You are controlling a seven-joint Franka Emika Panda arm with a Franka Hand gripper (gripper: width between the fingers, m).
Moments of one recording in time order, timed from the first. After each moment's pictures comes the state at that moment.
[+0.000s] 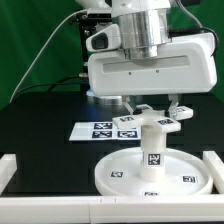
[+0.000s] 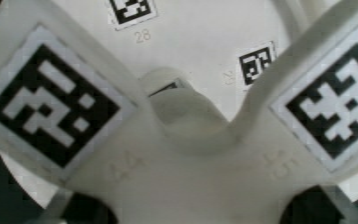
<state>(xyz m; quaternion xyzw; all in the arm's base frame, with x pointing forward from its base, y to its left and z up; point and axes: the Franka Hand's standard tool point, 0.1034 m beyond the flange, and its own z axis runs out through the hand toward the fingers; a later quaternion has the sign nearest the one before) 0.564 0.038 0.107 -0.96 0.27 -0.02 0.07</state>
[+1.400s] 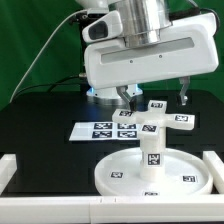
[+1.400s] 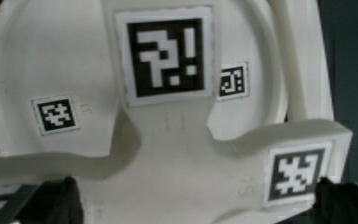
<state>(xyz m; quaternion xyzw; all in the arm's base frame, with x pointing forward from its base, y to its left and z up) 0.562 0.046 0.126 -0.99 0.07 0.00 0.09</state>
